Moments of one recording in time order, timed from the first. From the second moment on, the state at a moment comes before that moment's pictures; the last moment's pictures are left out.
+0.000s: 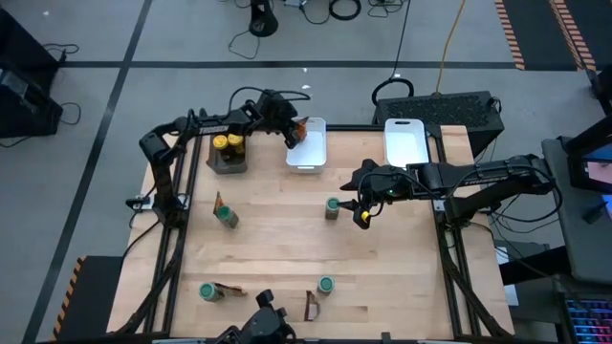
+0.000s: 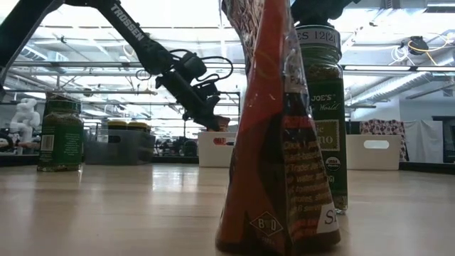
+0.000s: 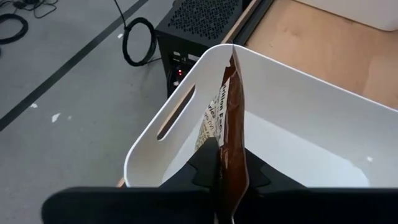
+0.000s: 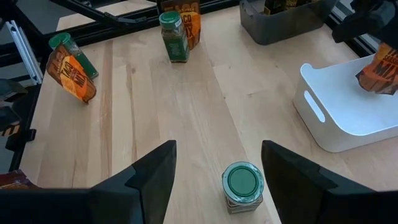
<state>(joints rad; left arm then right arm) 0.71 1.88 1.24 -0.05 0.18 0.14 0.07 1.23 1.06 -0.45 0.16 0.33</state>
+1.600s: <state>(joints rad) 0.51 1.31 1.24 -0.66 0.26 0.01 0.07 1.23 1.06 -0.44 0.16 0.27</state>
